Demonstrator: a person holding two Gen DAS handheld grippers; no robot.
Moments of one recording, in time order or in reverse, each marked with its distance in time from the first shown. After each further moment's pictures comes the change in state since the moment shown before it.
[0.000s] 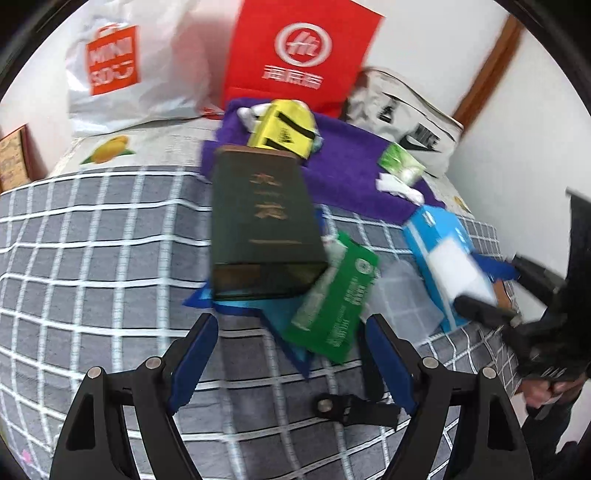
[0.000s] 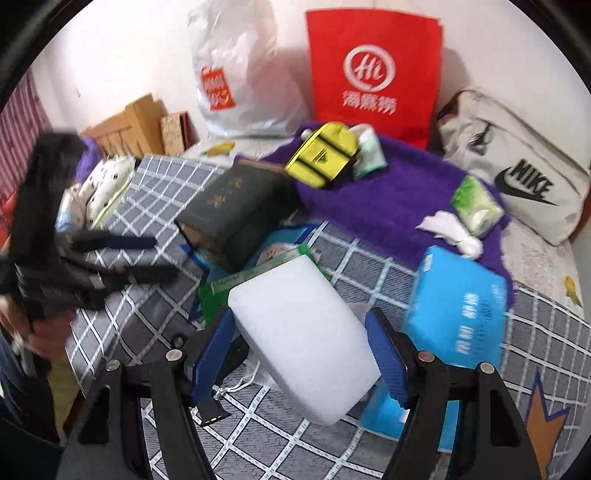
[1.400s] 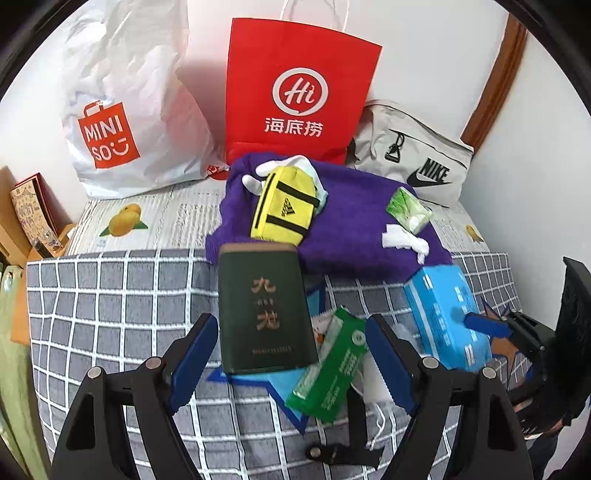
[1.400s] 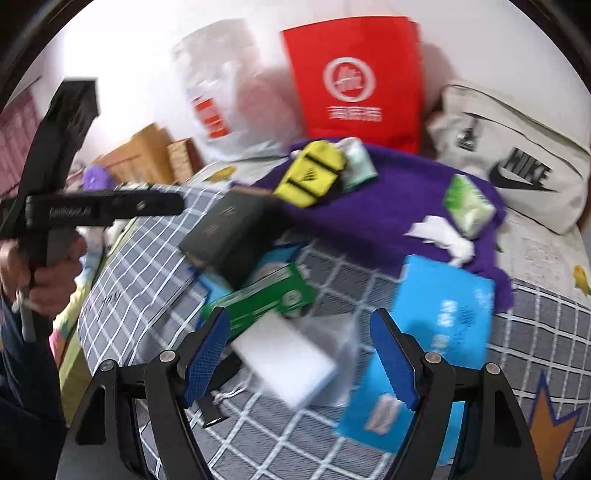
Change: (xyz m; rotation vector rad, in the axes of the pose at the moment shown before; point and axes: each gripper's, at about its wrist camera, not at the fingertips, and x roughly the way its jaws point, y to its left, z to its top) left arm -0.034 -0.023 0.071 0.019 -0.040 0.113; right arm -0.009 -0.033 0.007 0.049 -0.033 0.112
